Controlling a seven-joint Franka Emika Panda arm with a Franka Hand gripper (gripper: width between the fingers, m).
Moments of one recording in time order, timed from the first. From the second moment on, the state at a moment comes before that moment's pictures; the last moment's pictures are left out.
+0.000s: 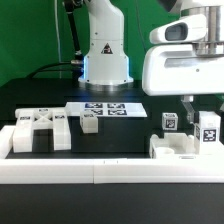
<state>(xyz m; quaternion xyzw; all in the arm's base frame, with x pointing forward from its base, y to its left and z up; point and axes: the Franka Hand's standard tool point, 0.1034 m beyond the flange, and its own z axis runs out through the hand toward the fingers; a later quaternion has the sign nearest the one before) 0.623 0.125 0.079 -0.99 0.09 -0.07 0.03</state>
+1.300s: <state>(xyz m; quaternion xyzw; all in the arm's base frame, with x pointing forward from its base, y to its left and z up) 0.622 0.128 0.077 -0.93 0.35 -0.06 0.05</state>
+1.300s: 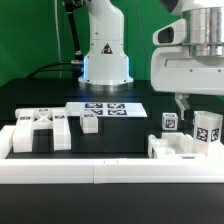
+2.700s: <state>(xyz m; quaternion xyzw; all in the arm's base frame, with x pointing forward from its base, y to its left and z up) 0.625 0.122 0.077 -0.99 -0.13 -0.08 0.01</state>
